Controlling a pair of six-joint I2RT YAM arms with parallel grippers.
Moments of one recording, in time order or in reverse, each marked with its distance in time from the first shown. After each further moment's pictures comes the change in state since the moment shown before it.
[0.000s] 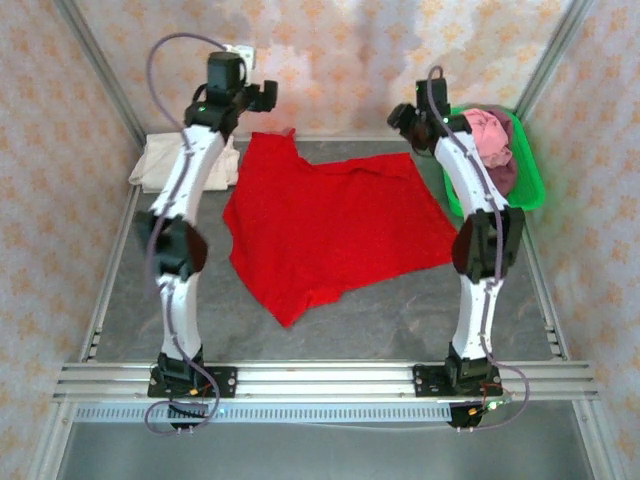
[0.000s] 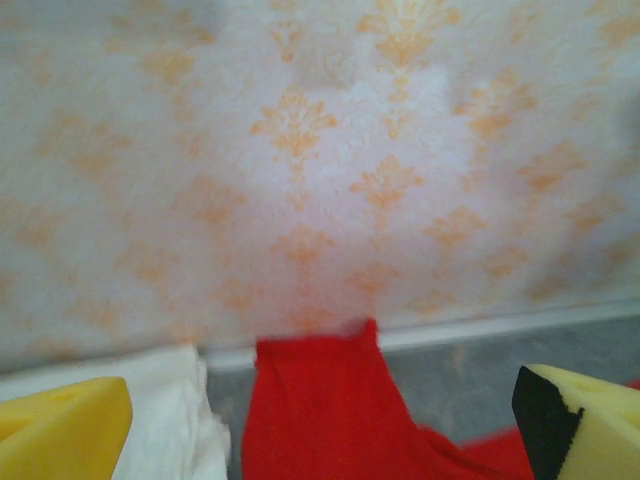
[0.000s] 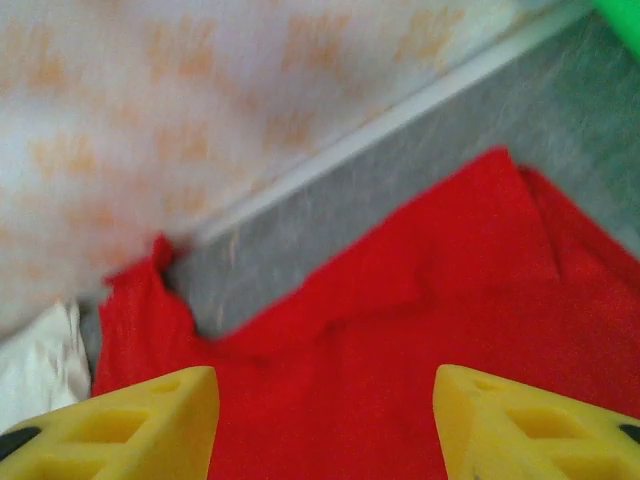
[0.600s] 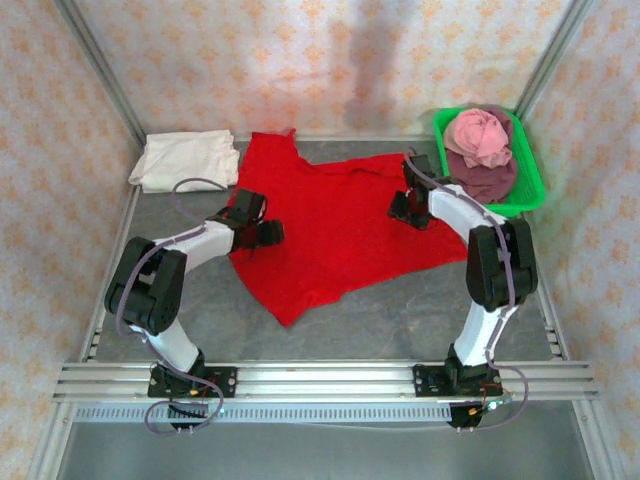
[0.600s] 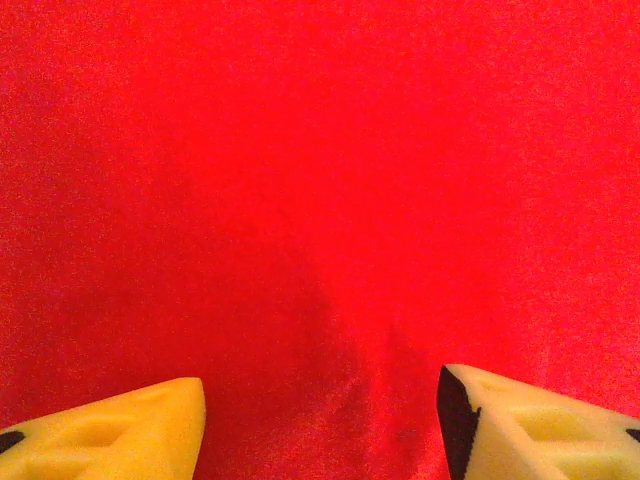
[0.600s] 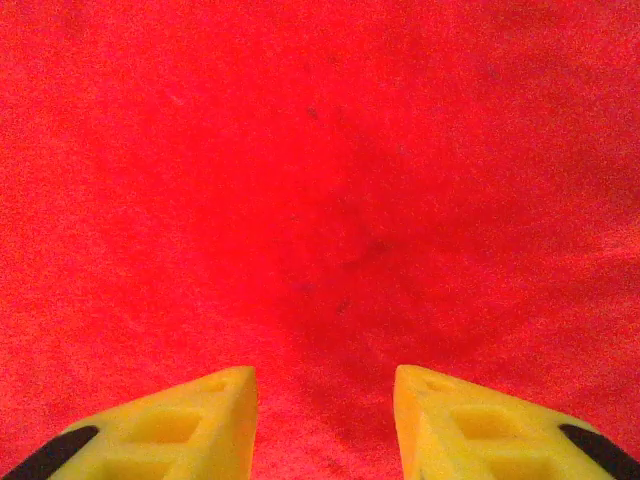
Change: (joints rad) left arm -0.132 -0.171 -1.015 0.201 0.142 -0.450; right arm 0.015 -0.067 -0.550 0.021 0.005 -0.118
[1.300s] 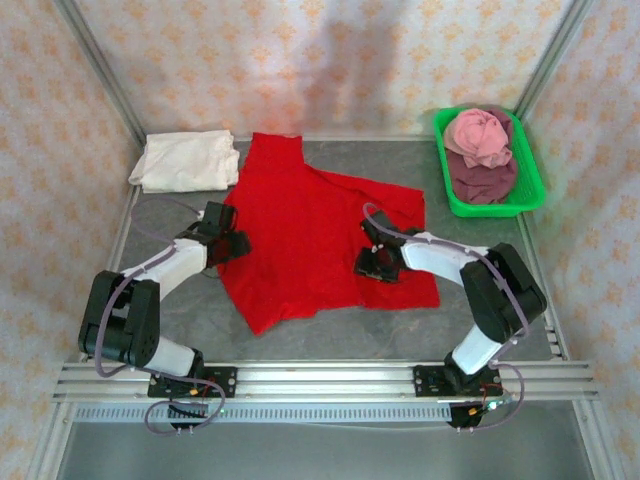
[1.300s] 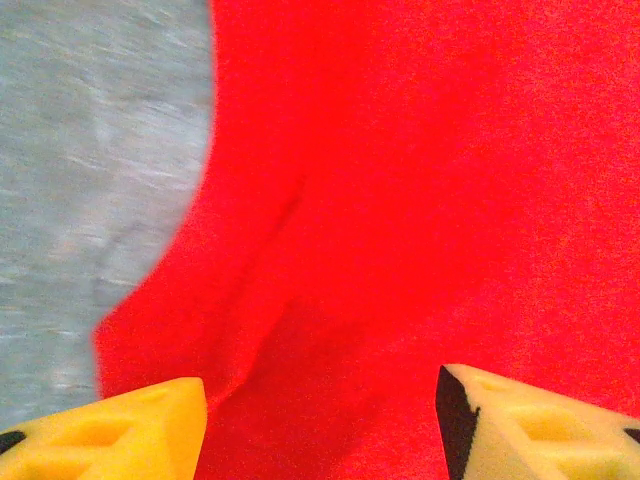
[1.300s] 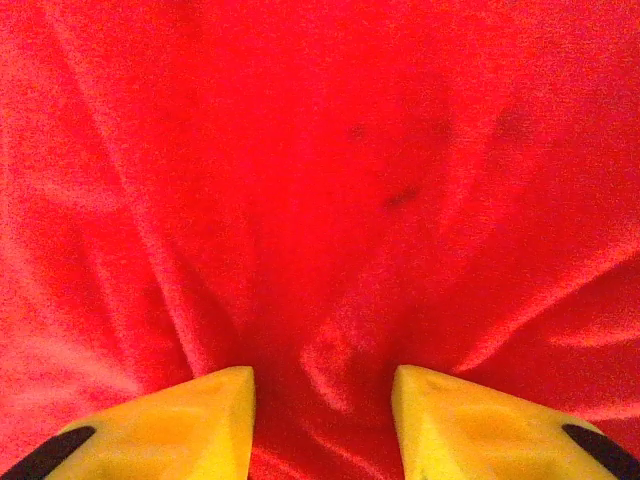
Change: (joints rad) left arm 0.141 -0.226 -0.157 -0.138 -0.161 -0.023; right arm 0.341 -0.221 -0.410 0.119 -0.080 0.210
